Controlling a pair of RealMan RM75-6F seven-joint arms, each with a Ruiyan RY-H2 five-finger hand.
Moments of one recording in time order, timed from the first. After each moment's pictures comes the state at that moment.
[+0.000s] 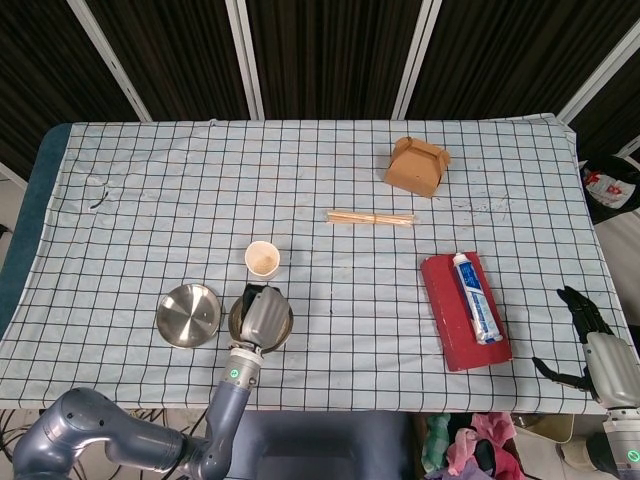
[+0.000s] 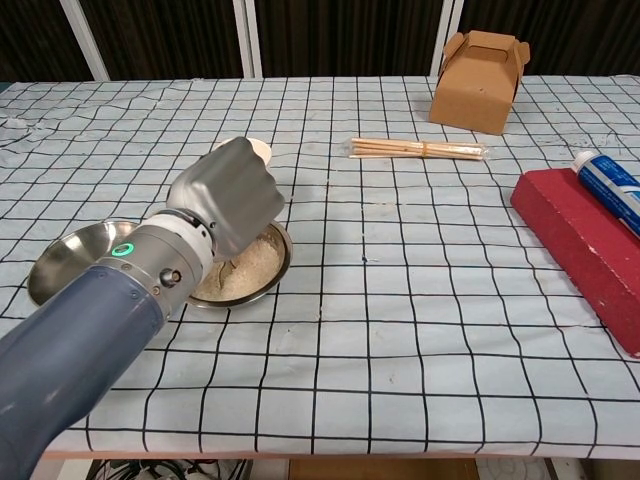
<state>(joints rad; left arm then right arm) -0.97 -2.00 -0.02 -1.46 0.79 1.52 1.83 0.07 -1.03 0.05 -1.68 -1.47 1.40 0.31</state>
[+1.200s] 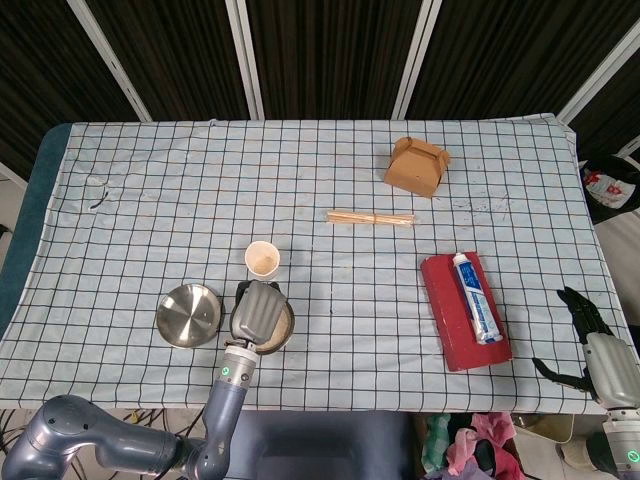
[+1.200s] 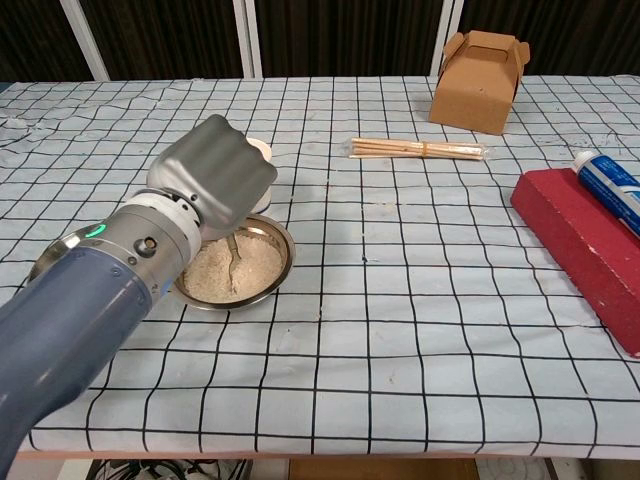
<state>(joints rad) -0.89 -1.97 -0.10 -1.53 0.86 1.52 1.65 0.07 -1.03 0.05 -1.68 -1.46 1.40 0.31</state>
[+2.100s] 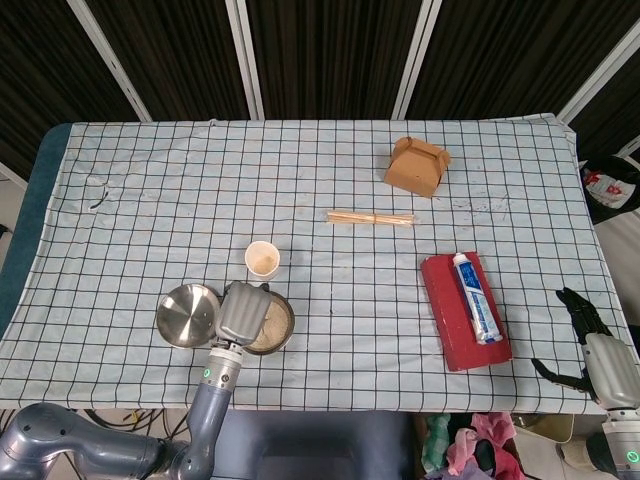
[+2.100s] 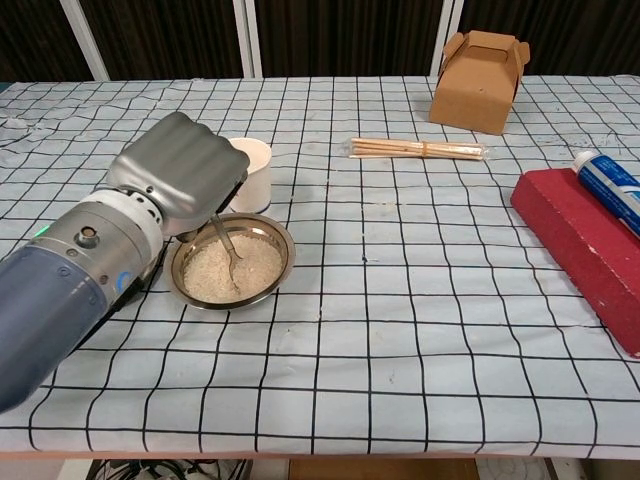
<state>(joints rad) -0.80 -1.91 -0.09 -1.58 0.95 1.51 1.40 0.07 -1.03 0.05 -1.68 -1.47 1.39 0.31</state>
